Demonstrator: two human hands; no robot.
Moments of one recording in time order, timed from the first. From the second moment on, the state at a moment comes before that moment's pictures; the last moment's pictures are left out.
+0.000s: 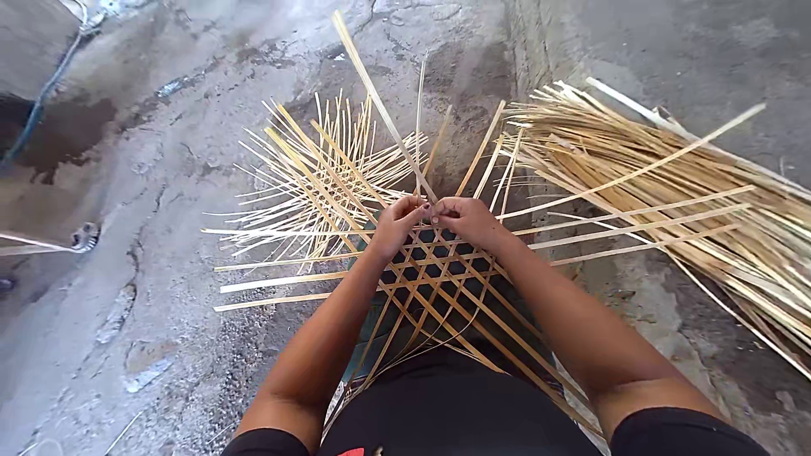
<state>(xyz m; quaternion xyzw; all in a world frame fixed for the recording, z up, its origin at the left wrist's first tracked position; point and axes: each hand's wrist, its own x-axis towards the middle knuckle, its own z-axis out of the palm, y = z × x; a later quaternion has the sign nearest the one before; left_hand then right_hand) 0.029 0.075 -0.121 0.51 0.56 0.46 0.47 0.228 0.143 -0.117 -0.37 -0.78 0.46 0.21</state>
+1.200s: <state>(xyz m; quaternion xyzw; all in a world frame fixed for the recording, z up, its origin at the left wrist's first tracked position) -0.023 0.080 -0.108 0.50 0.66 0.29 0.48 0.177 0.130 -0.104 -0.32 -0.85 0.39 0.12</state>
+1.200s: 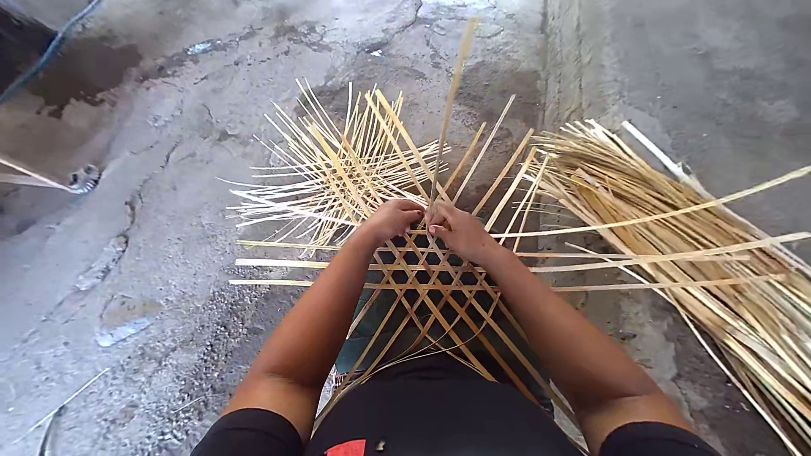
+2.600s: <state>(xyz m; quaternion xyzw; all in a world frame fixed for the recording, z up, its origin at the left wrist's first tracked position) -0.001 0.059 -0.124 0.52 0.56 0.45 0.47 0.197 0.150 -0.099 -0.43 -0.41 0.64 0.49</state>
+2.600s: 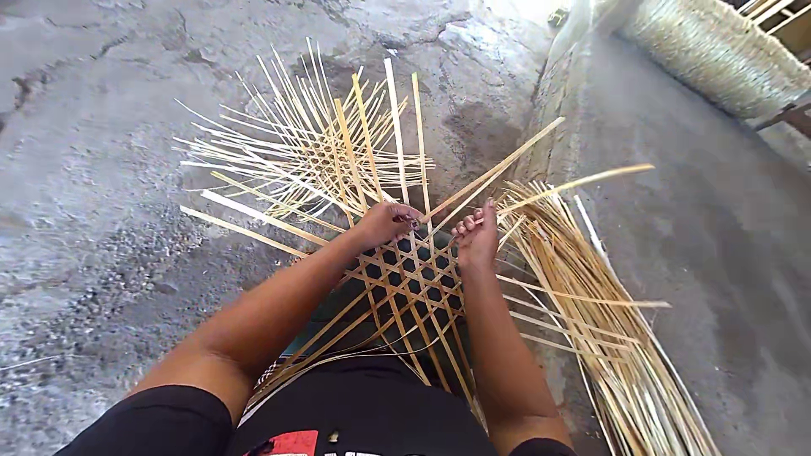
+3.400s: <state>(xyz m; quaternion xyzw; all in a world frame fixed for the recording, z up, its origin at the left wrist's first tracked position) -0.011 0.062 -0.127 0.49 0.49 0.48 0.53 0.212 0.173 -0.073 -0.26 -0.67 0.67 0.20</state>
